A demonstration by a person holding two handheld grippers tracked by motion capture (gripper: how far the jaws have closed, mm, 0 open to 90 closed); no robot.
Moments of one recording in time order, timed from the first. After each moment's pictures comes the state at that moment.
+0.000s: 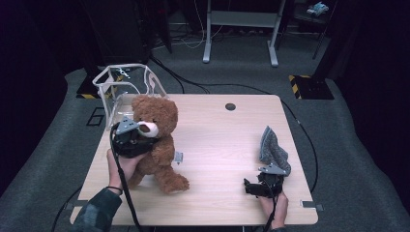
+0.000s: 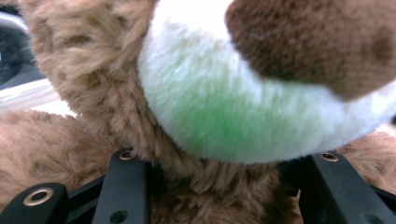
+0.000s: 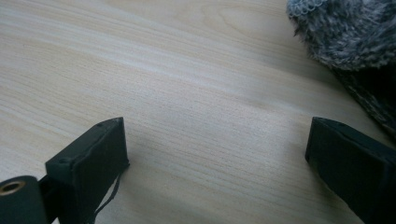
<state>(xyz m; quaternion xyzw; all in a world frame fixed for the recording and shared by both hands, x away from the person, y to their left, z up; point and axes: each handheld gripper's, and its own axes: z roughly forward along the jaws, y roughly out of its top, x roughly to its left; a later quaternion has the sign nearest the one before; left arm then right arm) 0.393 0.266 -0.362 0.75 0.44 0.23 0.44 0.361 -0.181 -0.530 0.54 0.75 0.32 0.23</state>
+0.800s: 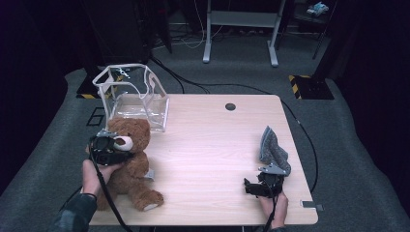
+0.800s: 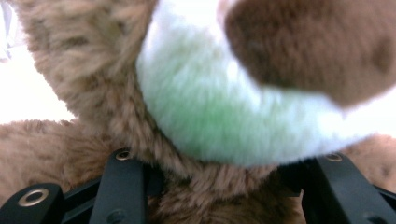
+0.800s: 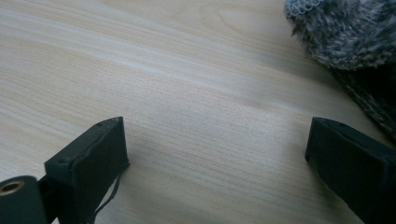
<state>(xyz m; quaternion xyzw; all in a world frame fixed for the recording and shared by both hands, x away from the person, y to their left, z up) 0.409 0.342 -0.416 0.76 0.55 0.14 0.32 0.361 -0.181 -0.530 0.54 0.74 0.32 0.23</state>
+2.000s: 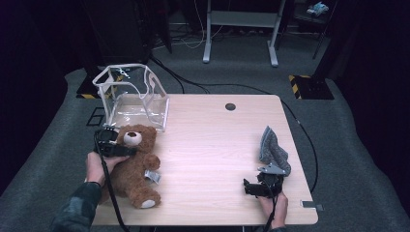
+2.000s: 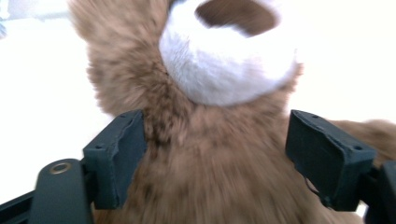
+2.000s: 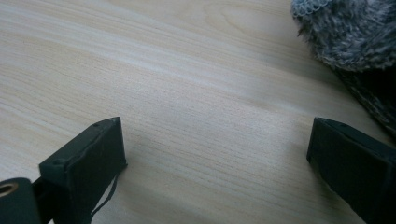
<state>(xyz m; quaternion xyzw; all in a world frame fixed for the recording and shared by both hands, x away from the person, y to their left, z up) 0.440 0.343 -0.419 0.75 0.58 0.12 0.28 0.361 -0.181 -0.530 0.53 0.75 0.32 0.23</state>
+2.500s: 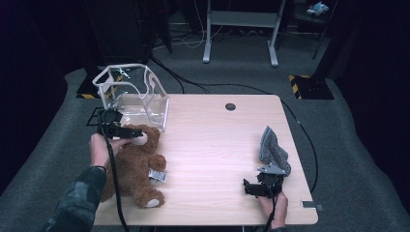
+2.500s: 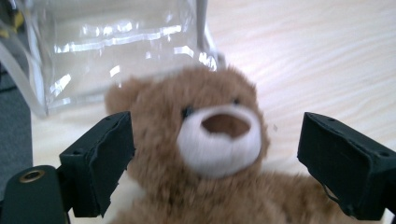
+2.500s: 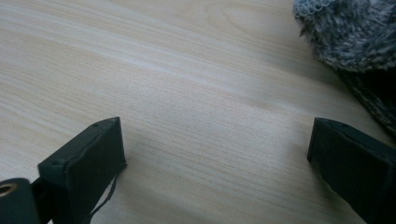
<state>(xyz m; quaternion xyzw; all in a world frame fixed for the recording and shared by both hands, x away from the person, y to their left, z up) 0.465 0.316 -0.365 0.75 0.55 0.18 0.30 0.362 -0.180 -0.530 0.53 0.75 0.32 0.23</state>
